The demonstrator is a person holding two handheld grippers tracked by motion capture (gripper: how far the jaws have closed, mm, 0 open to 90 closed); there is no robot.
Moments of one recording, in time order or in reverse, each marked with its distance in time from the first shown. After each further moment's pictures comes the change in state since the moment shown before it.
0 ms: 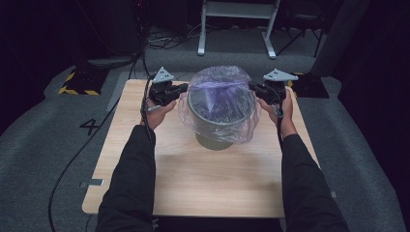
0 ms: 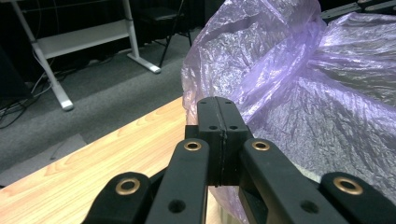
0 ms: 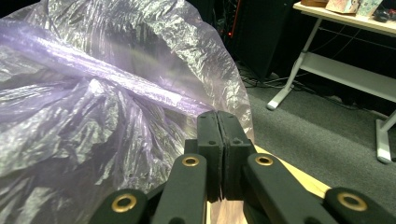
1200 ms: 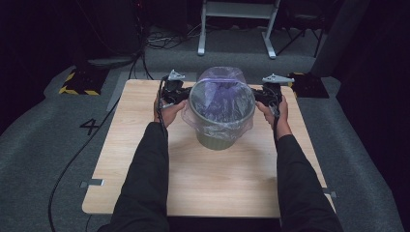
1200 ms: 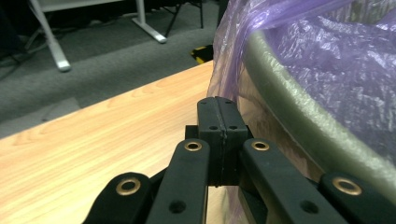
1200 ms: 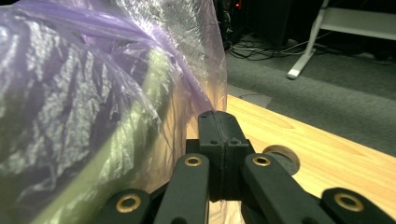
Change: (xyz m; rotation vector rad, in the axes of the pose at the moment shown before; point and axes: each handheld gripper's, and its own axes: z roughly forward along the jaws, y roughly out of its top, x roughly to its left) left arm 0.007 -0.016 0.055 0.109 0.010 -0.132; right arm -0.016 -0.031 0.028 0.076 0.065 0.169
